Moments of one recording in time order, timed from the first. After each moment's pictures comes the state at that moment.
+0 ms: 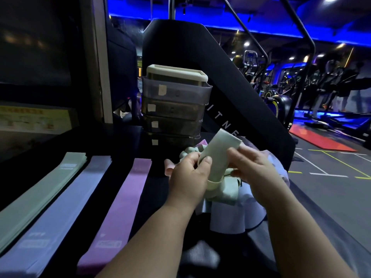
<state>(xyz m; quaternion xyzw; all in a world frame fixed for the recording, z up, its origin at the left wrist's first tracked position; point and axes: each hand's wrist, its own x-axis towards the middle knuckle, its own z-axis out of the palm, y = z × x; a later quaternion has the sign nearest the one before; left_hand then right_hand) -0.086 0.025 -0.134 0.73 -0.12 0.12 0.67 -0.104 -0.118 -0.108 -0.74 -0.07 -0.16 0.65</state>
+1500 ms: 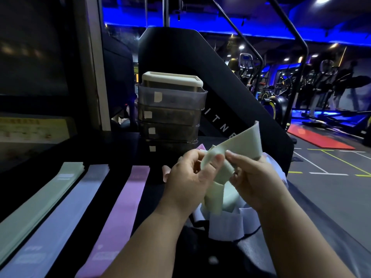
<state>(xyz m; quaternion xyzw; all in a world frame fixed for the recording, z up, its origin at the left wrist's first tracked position) -0.103 0.037 -0.115 0.74 -0.22 0.10 0.63 -0.108 -0.114 -0.108 -0.55 -0.12 -0.10 0.82</state>
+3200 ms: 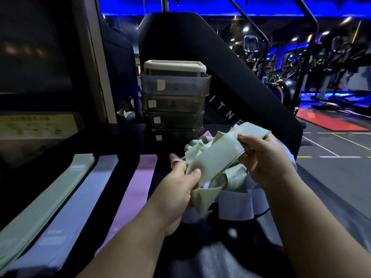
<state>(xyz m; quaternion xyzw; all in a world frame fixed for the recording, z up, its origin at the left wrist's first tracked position) -0.126 0.073 -0.140 0.63 -0.13 -0.13 0.75 -0.097 -0.119 -0.111 -0.50 -0.05 -0.18 0.84</state>
